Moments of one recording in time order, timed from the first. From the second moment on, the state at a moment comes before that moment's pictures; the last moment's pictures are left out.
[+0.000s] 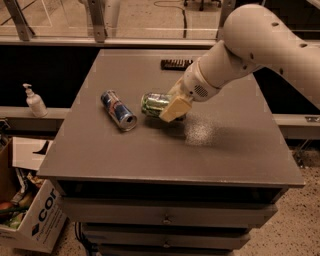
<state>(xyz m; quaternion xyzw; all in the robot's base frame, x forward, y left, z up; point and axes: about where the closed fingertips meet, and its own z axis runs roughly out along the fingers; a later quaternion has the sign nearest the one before) 0.589 -0.037 0.852 -0.59 0.74 0.16 0.29</state>
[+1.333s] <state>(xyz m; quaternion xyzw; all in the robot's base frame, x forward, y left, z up) 0.555 0.003 0.833 -0.62 0.72 0.17 0.27</state>
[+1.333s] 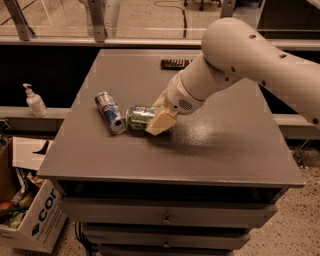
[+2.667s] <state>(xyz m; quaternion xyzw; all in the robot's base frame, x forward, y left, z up) 0.553 0.001 0.832 -0.63 0.72 0.17 0.26</state>
